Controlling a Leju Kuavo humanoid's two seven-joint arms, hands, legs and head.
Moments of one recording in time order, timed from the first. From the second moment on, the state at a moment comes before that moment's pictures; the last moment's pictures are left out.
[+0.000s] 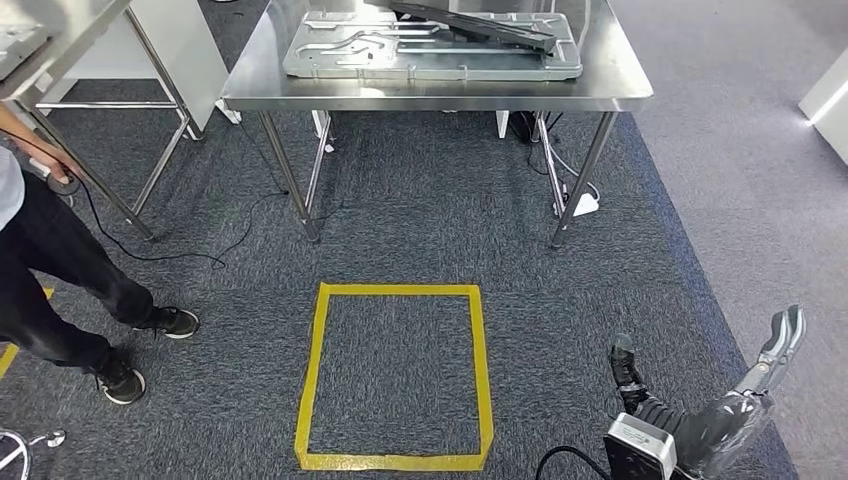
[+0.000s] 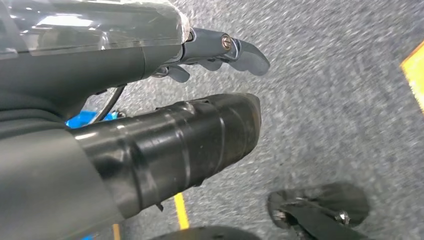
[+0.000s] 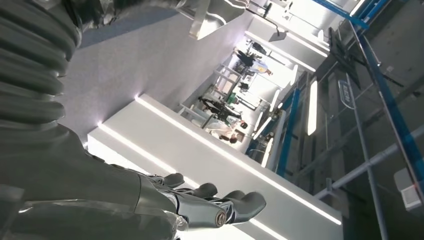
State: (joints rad) left arm -0.07 -0.21 0.92 -0.20 -1.26 0.22 -0.24; right arm 0.21 0.33 -0.03 -1.95 0.73 -0.70 -0.69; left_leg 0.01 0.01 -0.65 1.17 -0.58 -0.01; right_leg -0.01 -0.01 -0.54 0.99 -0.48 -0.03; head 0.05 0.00
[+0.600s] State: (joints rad) left arm -0.07 -0.21 0.93 -0.20 -1.26 0.23 -0.25; right arm 0.22 0.32 -0.03 -1.96 0.71 -0.70 -0.69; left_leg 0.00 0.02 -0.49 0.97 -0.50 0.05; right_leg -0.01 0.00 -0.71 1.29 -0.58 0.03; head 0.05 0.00
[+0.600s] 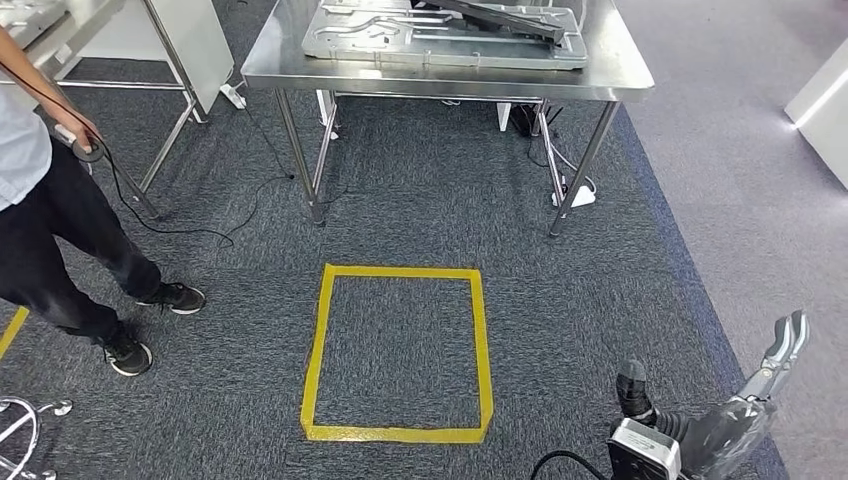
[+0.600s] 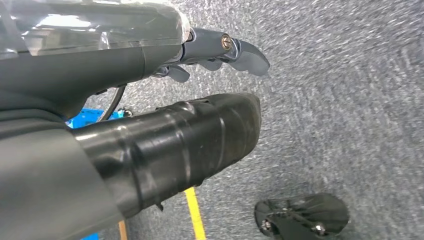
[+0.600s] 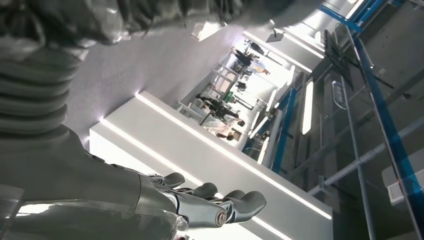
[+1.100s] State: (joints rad) left arm -0.07 -0.21 0.94 -0.20 -1.26 0.23 -0.25; right arm 0.23 0.33 -0.02 -1.95 0.71 -0.70 -0.69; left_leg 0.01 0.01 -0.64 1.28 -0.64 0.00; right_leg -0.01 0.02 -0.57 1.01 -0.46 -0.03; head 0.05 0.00
